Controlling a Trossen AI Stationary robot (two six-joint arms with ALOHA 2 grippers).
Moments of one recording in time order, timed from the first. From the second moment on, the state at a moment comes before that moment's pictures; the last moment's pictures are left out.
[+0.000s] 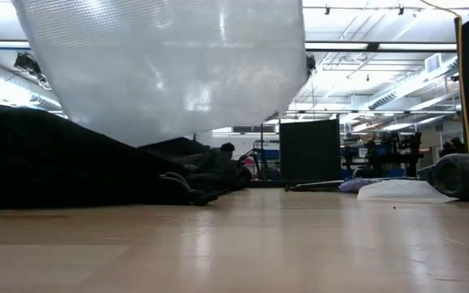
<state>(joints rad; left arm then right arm) -0.39 1.40 1.69 -1.35 -0.12 -0.28 0.45 1.67 1.70 -0.73 0.62 0.31</state>
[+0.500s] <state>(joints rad) -0.39 1.40 1.96 -1.56 -0.39 -0.27 0.28 1.62 1.70 -0.63 0.30 0.26</state>
